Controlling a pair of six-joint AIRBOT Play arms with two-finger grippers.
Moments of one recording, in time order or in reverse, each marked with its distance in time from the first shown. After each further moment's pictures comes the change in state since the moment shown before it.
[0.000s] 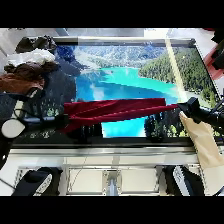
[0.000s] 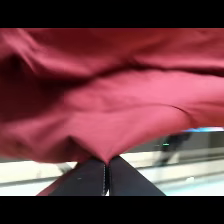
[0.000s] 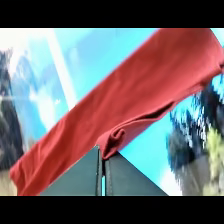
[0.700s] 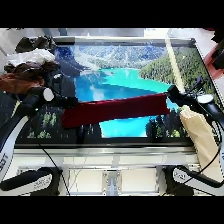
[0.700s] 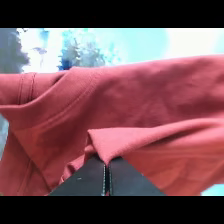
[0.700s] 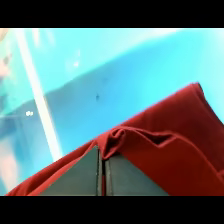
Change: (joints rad) left arm -0.006 -0.621 0.266 0.217 0.245 0.109; right arm 0.298 -0.517 0.150 0.003 -0.487 -0.074
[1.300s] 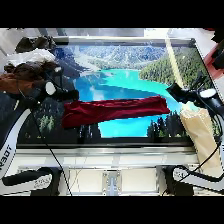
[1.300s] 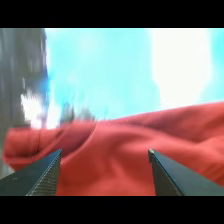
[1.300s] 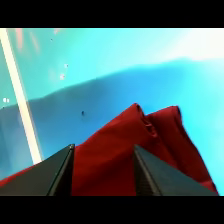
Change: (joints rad) left arm 0.000 -0.054 0.148 0.010 0.036 0.003; right arm -0.076 -0.063 0.129 -0.107 0.146 -0.042
